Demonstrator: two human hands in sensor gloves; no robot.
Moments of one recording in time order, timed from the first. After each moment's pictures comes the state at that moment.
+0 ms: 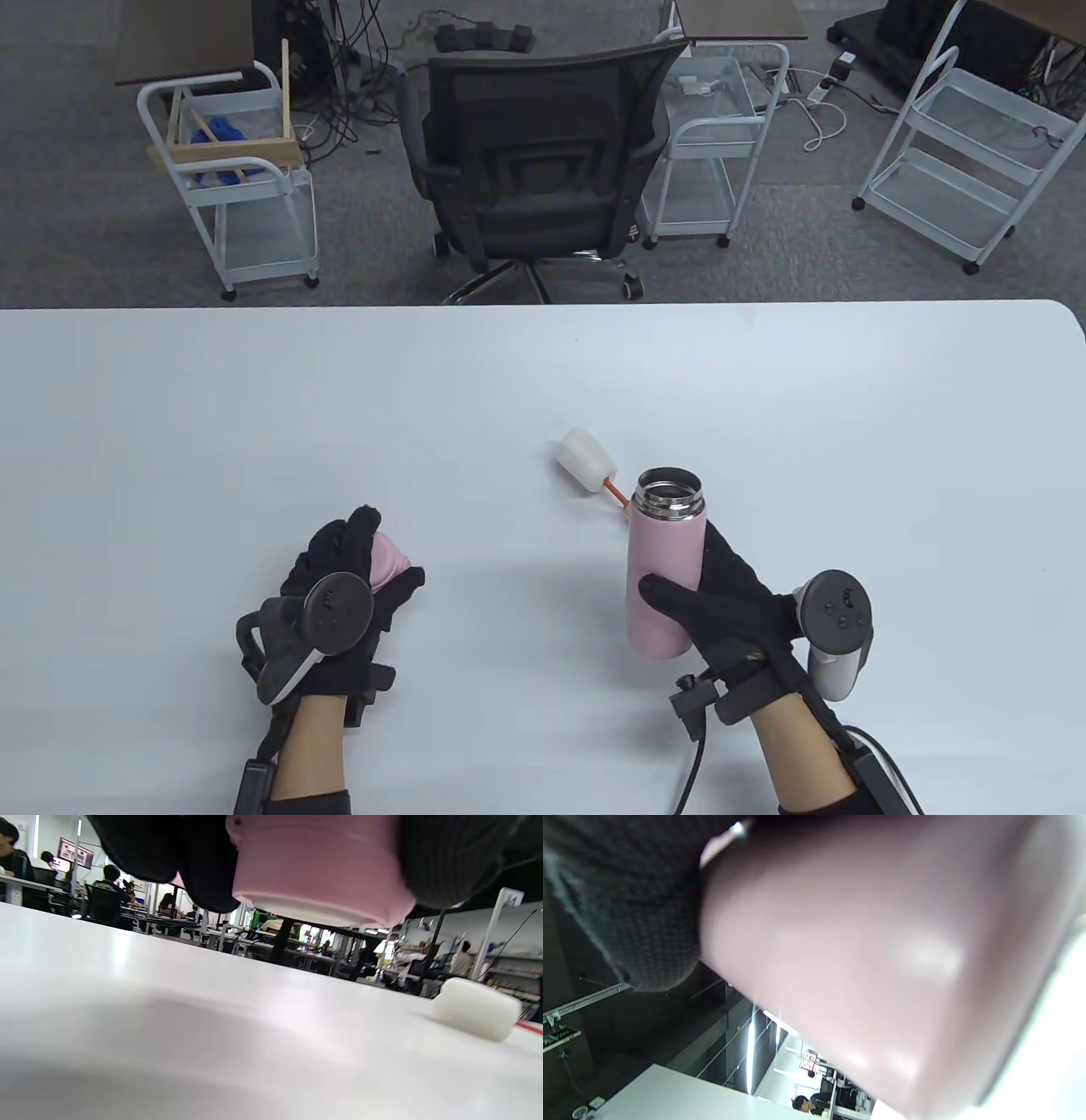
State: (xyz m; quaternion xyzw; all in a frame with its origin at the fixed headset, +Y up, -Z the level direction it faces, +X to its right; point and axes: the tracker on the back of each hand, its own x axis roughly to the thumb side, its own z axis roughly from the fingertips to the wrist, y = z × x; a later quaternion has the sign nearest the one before) left_hand -0.235 -0.731 -0.223 0.05 0.02 0.10 0.99; right_hand 0.200 -0.703 -0.225 0.09 -0.04 0.76 0.64
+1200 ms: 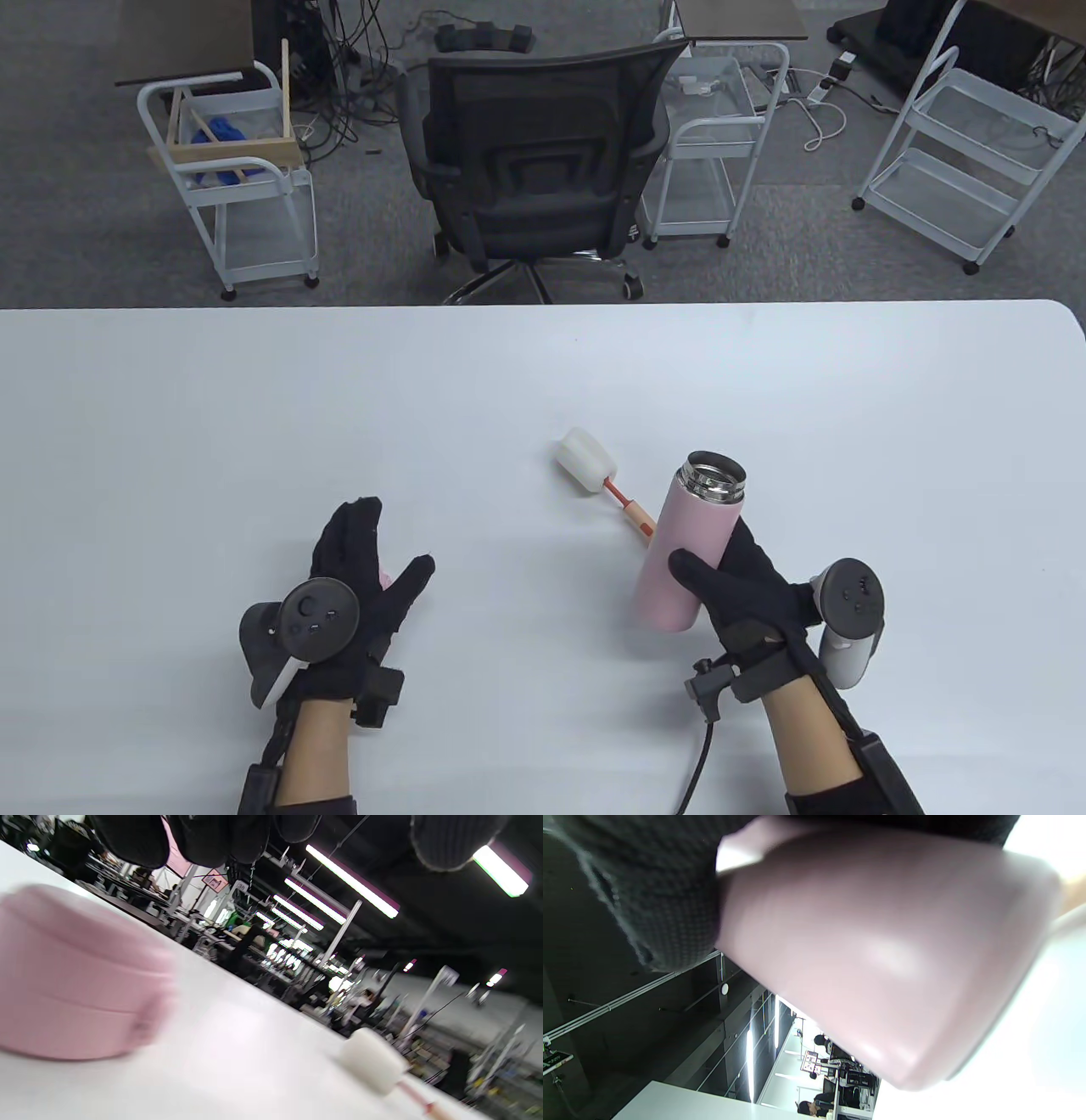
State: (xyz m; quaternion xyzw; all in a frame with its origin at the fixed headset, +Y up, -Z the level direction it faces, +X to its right) left_hand -0.225 -0.718 -0.216 0.09 -0.05 0.31 0.94; right_hand 0.209 -0.719 -0.237 0.07 -0.01 0.74 0.67
